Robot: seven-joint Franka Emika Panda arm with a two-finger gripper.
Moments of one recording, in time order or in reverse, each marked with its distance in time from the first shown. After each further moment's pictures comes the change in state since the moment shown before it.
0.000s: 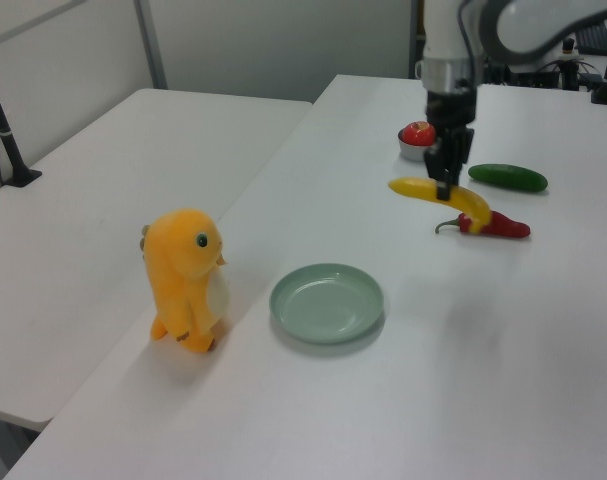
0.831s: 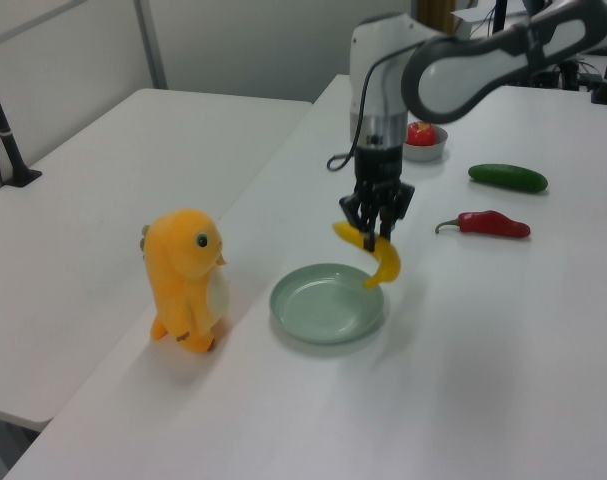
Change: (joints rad) arm 0.110 0.357 0.008 0.291 0.003 0.114 0.442
